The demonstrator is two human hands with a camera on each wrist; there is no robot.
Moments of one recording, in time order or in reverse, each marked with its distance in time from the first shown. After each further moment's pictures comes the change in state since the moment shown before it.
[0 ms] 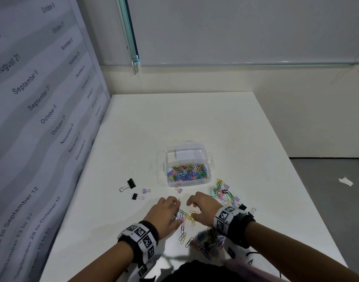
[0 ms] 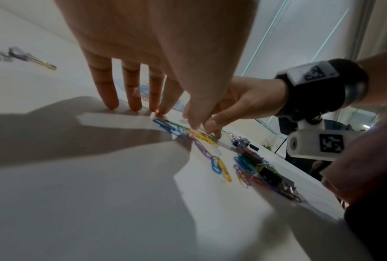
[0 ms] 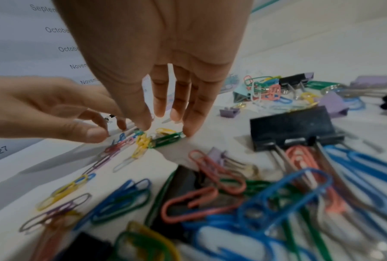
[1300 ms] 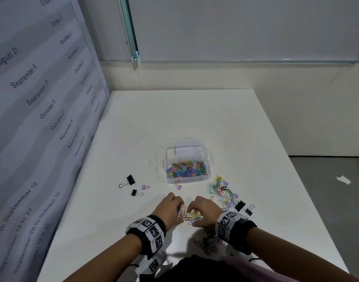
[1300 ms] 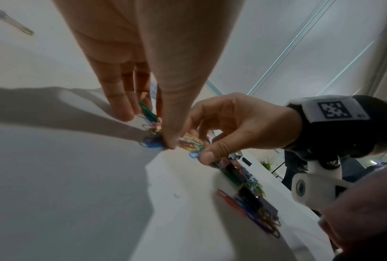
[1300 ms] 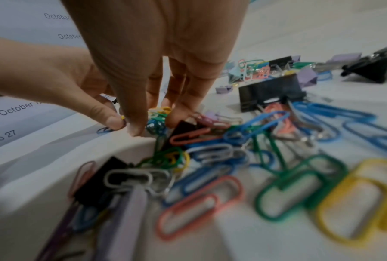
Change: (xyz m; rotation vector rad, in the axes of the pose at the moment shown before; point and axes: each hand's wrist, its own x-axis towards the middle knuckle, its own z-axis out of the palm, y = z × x) left_hand 0.015 0.014 0.005 -0.277 -0.026 -0.113; right_hand -0.005 0.006 0.012 -0.018 -0.138 -0.005
